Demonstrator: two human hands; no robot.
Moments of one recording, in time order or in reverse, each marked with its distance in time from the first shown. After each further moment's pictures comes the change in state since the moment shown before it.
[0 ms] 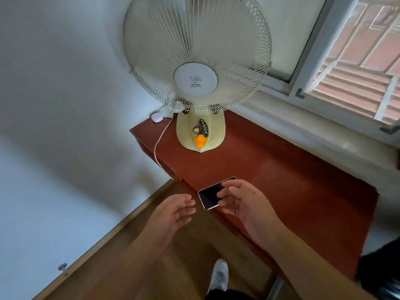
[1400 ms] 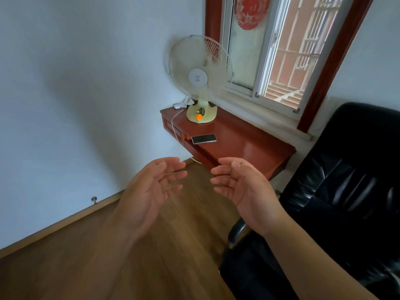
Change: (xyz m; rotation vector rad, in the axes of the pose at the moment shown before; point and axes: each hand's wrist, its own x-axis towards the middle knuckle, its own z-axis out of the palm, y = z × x) left_hand -0.594 -0.158 0.107 -0.190 -0.056 0.539; right_hand -0.571 0.047 -0.089 -0.054 -0.311 -0.287
